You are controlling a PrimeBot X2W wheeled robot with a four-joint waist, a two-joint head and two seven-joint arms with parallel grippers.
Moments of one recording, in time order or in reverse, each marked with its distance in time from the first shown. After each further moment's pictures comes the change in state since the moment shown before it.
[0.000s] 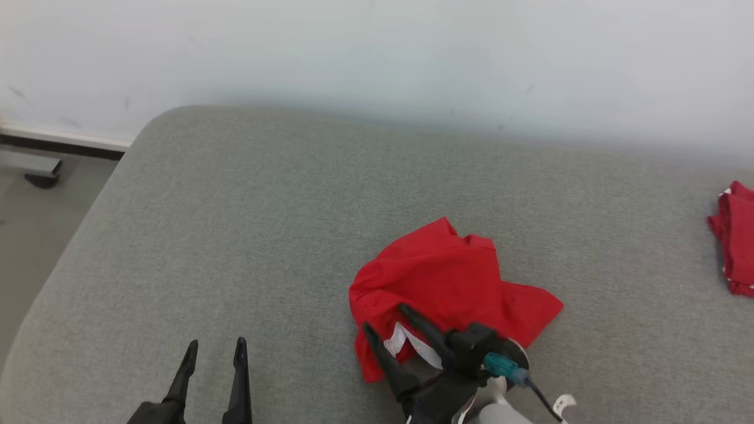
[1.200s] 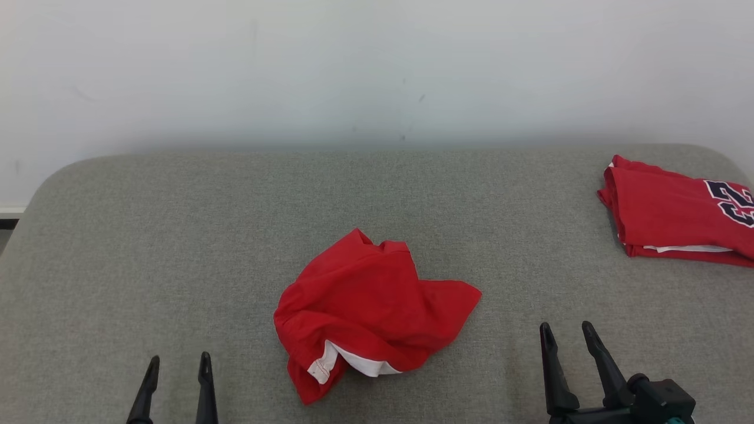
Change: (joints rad) left arm 0.077 0.000 0.122 -0.071 0.086 -0.027 0.000; right arm 0.420 -0.022 -0.581 -0.445 -0.138 0.000 -0.009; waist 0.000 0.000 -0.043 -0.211
